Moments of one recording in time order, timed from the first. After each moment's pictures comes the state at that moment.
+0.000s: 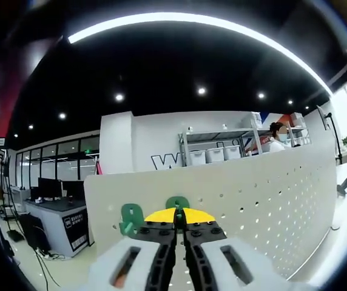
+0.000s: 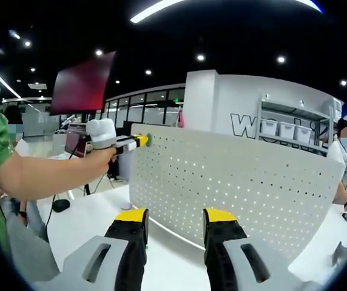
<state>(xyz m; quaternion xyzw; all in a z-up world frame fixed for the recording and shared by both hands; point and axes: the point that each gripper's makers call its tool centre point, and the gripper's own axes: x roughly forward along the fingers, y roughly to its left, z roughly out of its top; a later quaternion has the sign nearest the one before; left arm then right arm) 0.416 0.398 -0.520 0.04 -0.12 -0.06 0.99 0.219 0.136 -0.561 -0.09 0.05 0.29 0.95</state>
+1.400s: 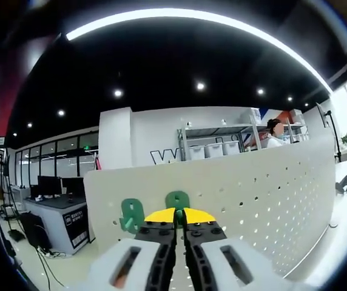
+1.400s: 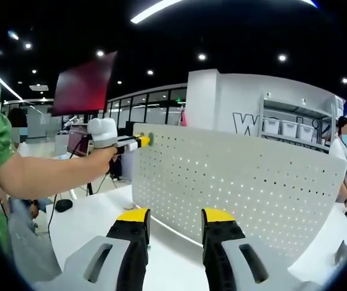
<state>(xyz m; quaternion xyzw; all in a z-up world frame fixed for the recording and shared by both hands) 0.417 0.402 -0.525 0.05 -0.10 -0.06 0.99 0.219 0.140 -0.566 -0.08 0.05 0.29 0.95</state>
